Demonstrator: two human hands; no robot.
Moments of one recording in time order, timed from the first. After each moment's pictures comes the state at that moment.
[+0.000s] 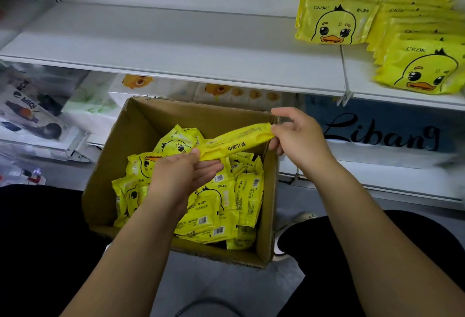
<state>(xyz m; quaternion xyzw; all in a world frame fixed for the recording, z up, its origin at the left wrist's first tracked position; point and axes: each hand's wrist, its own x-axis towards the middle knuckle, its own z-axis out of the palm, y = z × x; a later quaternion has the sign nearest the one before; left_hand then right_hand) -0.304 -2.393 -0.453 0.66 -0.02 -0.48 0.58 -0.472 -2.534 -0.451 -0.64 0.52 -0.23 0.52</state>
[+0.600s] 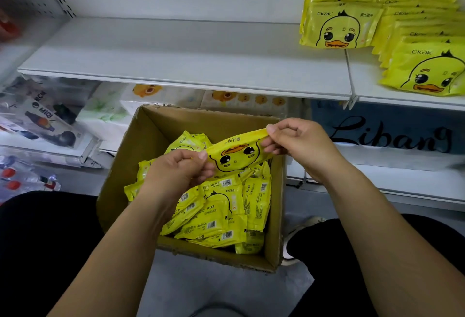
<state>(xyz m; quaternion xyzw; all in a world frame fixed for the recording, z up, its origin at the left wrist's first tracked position) -0.278 -2.379 -0.449 0.71 -0.16 -0.45 0.52 -0.473 -2.536 -0.453 -0.61 0.42 -0.25 0.63</state>
